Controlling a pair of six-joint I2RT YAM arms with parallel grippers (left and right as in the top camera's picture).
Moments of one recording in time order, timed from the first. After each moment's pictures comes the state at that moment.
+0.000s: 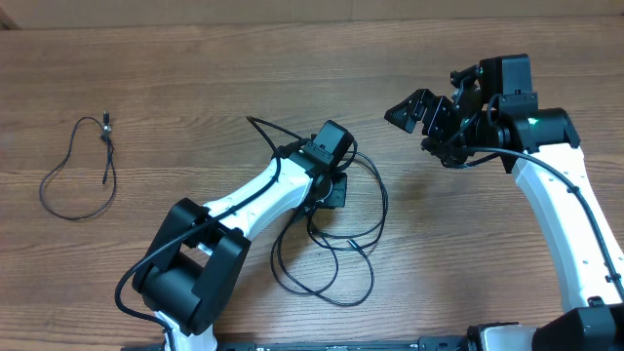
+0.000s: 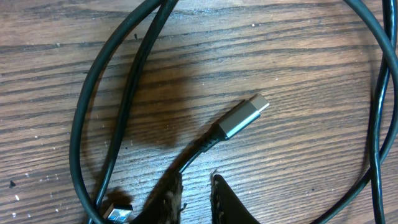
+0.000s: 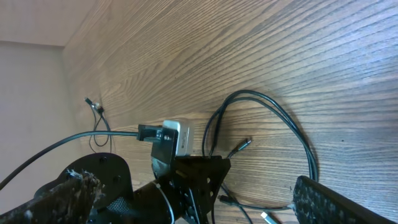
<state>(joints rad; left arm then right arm) -0.63 1.90 1.24 -0.65 0.07 -0.51 0.09 1.52 1.35 -0.86 -0.56 0.59</state>
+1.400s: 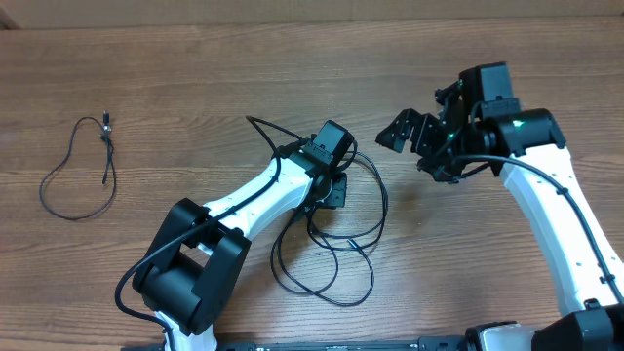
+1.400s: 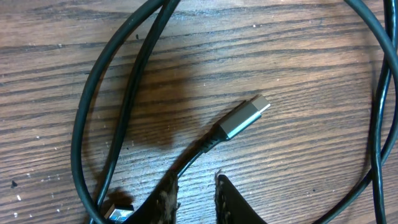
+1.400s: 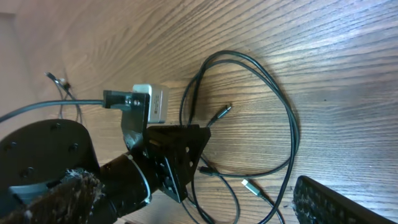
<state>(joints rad) -0.63 1.90 1.24 -0.65 0.07 -0.51 0.17 1.52 1.35 -0.99 -0.49 0.56</state>
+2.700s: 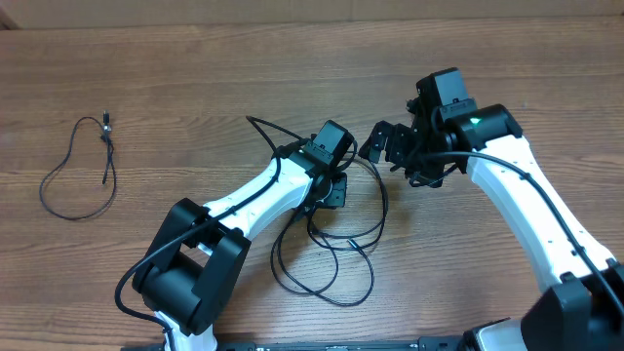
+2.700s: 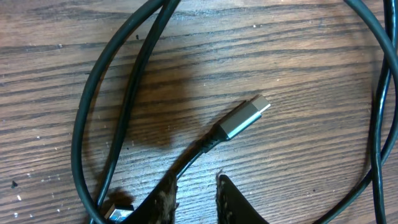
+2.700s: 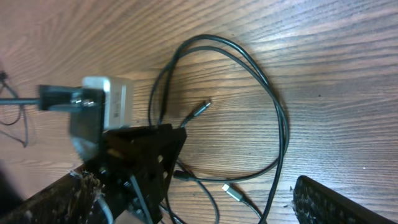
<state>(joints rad) -0.63 1.90 1.24 -0.65 0.07 -0.51 0.29 1.62 1.35 -0.98 -0.35 0.59</state>
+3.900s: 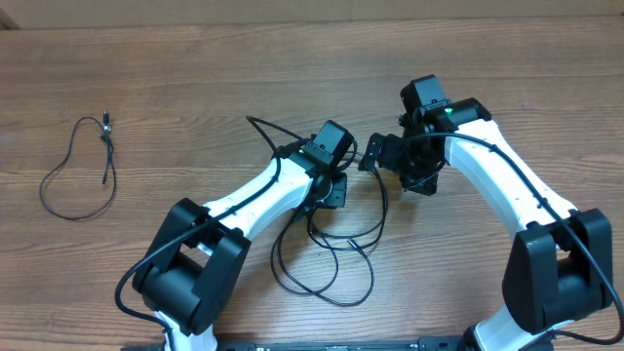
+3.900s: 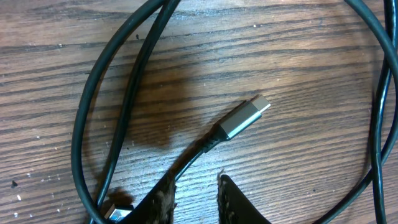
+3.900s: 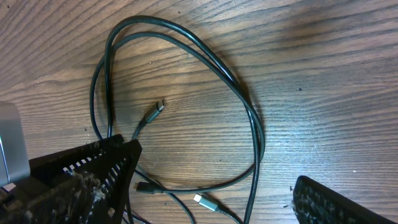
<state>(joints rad) -0.63 1.90 1.24 -0.65 0.07 -0.51 0.29 1.78 1.35 -1.00 -0.32 0.59</state>
